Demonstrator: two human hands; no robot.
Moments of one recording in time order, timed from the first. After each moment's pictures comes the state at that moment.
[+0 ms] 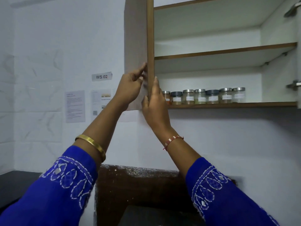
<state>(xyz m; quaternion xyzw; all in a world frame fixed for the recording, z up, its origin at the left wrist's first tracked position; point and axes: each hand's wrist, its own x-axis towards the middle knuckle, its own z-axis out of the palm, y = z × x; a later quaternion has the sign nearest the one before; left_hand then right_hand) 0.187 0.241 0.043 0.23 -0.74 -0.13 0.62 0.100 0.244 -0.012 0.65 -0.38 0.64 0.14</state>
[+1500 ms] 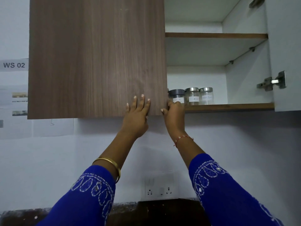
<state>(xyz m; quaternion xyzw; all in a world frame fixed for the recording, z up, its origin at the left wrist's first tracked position) -0.066 -0.047 -0.016 0.36 -0.82 0.23 0.39 -0.194 -0.008 -0.008 0.49 -0.61 0.55 0.28</state>
